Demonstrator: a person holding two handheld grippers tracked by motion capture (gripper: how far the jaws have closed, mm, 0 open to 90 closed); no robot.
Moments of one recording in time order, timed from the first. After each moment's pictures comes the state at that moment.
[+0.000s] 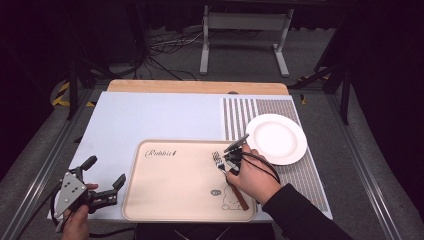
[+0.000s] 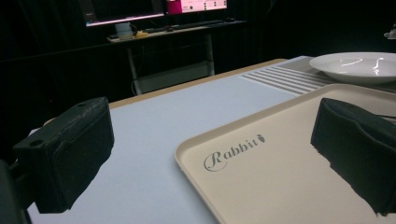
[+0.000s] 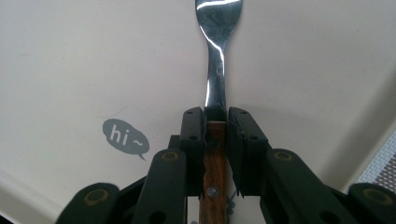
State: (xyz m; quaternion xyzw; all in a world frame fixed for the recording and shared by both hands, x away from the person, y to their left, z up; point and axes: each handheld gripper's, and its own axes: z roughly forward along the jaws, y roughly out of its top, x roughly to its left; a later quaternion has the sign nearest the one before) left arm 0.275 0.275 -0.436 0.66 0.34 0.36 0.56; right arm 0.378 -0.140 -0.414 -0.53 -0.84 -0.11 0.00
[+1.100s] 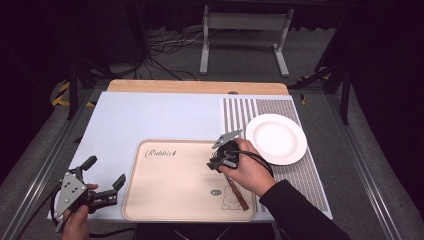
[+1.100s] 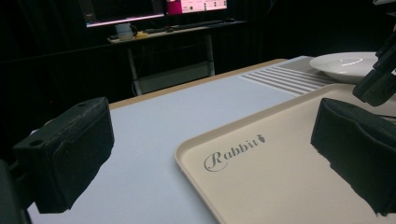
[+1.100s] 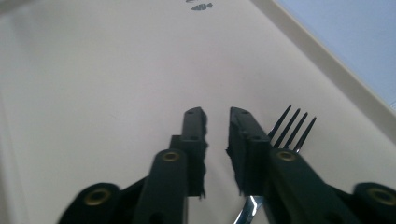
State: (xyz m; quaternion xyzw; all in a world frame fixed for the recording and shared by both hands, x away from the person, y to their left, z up) left arm 0.275 0.275 -0.436 0.66 0.34 0.36 0.56; right arm 0.394 -0.126 -0.406 -0.26 -0.91 -0.32 -0.06
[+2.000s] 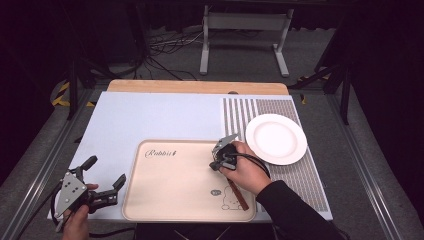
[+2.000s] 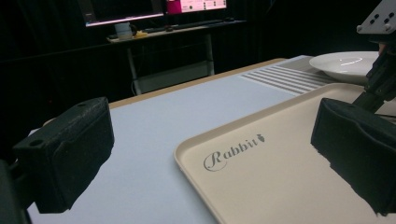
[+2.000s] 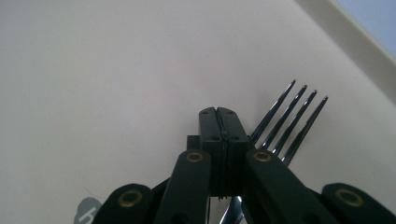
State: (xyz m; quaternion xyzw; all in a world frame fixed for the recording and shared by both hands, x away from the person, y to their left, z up) left arm 0.275 0.274 -0.436 0.66 0.34 0.36 0.56; right arm 0.406 -0.129 -0.436 -0.26 -0.92 -0.29 -0.06
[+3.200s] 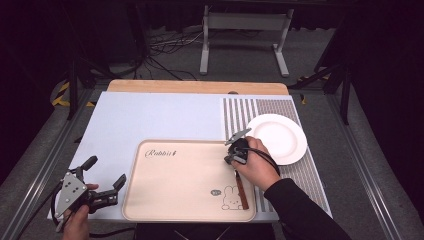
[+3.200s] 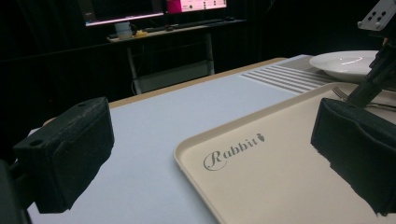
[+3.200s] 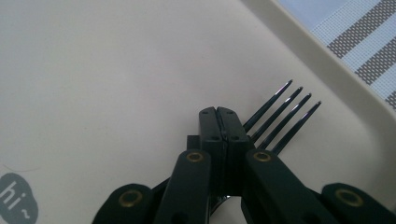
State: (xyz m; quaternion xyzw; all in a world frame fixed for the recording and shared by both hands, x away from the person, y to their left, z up) left arm 0.275 0.274 -0.436 0.66 0.34 0.36 0.56; right arm 0.418 -0.163 -0.432 -0.33 -0.90 -0.25 -0.10
